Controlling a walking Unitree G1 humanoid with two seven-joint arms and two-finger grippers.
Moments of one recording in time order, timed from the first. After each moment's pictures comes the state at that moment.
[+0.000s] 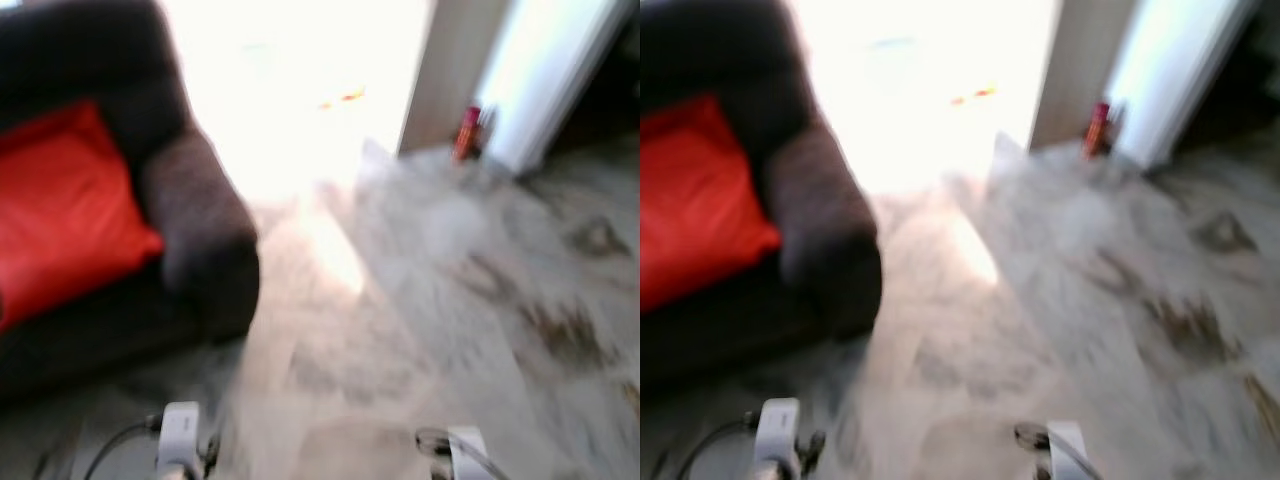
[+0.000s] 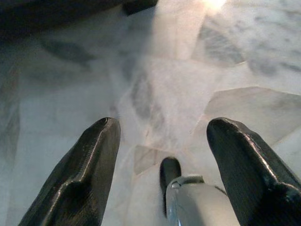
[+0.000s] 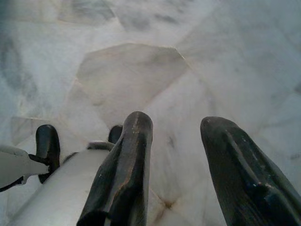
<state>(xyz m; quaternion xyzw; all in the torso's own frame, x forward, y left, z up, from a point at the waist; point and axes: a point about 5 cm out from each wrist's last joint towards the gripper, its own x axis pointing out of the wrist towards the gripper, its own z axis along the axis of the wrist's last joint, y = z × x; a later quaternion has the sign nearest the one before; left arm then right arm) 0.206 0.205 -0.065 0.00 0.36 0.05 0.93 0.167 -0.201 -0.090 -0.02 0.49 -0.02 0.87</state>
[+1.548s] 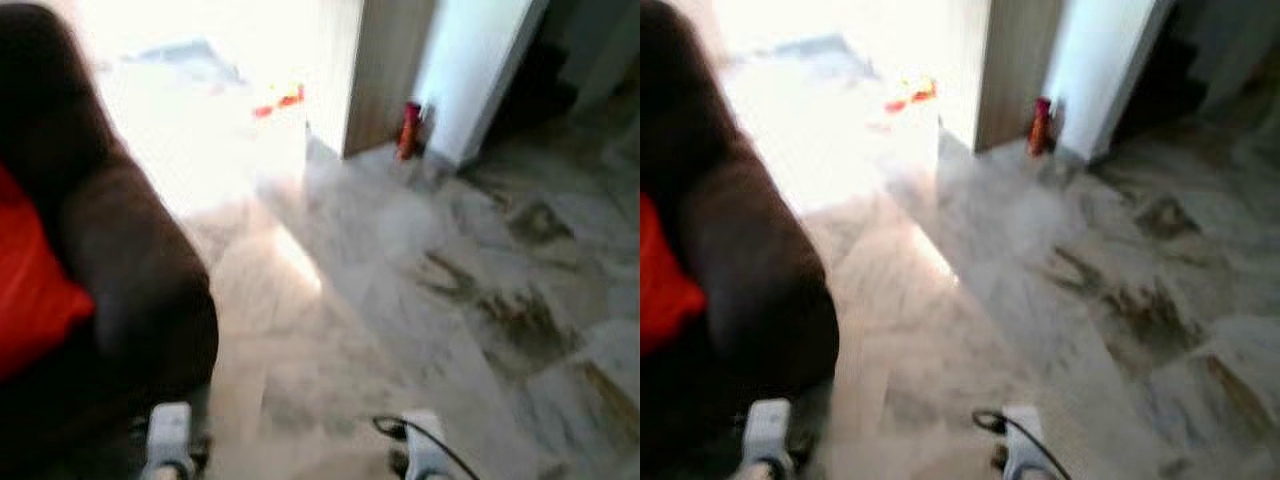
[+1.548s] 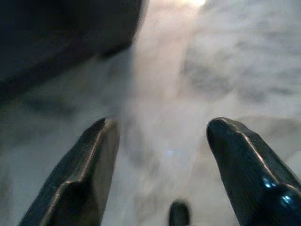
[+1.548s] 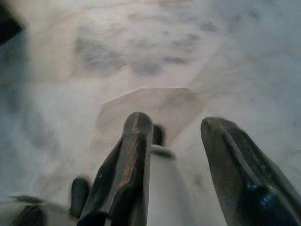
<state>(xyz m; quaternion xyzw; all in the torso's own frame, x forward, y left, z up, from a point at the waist) 0.213 0.203 -0.062 0.00 0.36 0.05 0.93 0.182 -0.155 -0.088 -0.01 0.48 0.00 0.88</state>
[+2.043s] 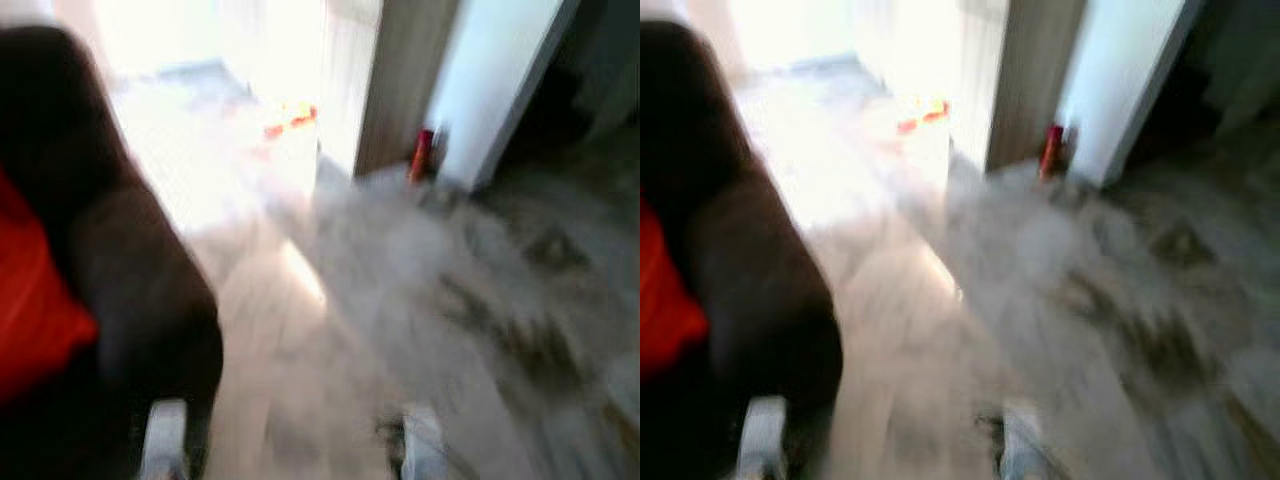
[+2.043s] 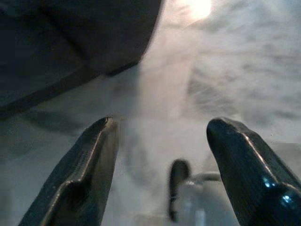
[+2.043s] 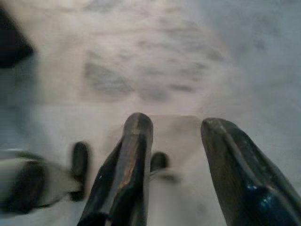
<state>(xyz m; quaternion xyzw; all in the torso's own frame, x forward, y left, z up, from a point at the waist) 0.201 0.223 -0.064 0.01 0.37 0.07 0.93 0.187 -0.136 -0.086 0.00 0.47 0.02 0.88</state>
